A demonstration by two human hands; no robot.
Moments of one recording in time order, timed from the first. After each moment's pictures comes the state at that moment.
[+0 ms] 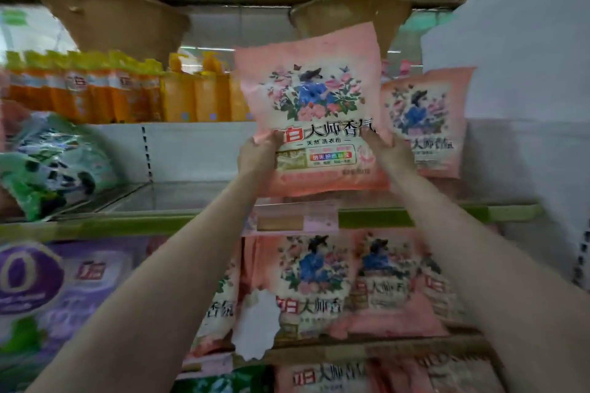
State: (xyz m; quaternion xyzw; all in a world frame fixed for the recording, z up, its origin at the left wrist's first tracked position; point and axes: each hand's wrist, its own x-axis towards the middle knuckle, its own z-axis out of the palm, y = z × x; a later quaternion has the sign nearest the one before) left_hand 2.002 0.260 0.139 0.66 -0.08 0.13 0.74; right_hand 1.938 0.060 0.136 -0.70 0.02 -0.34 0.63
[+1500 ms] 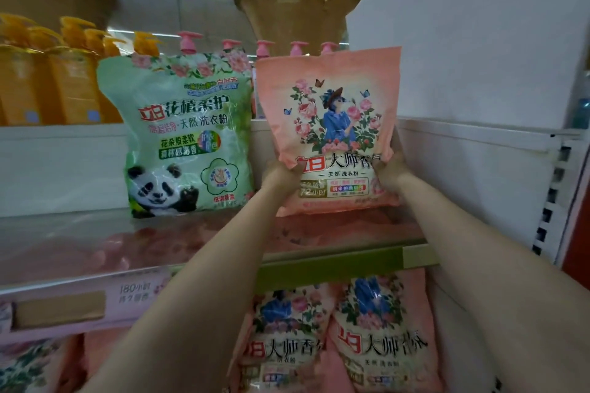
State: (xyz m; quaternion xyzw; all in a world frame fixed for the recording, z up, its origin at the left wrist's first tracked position) left_hand 2.123 -0.050 0.109 0.82 -0.12 0.02 0.56; right_hand 2.077 -0.253 0.106 -0.77 0.19 -0.33 0.51
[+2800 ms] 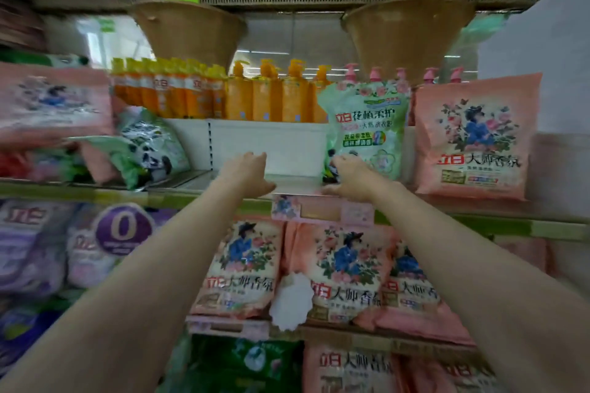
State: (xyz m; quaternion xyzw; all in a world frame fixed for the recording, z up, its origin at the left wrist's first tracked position) left_hand 1.932 0.362 0.133 0.97 -0.07 0.22 0.01; right_hand 1.922 0.152 0.136 -0.98 -0.13 -0.17 0.04
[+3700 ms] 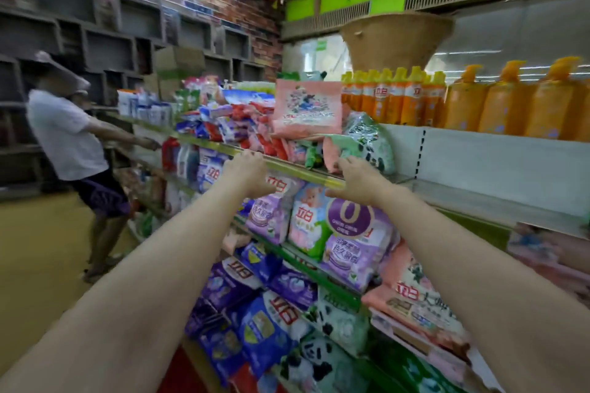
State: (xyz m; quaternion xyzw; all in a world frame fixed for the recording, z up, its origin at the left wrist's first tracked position) left_hand 1.755 0.669 0.120 0.94 0.28 0.18 -0.02; right_hand 1.883 0.496 0.124 -0.88 -0.44 -0.15 0.08
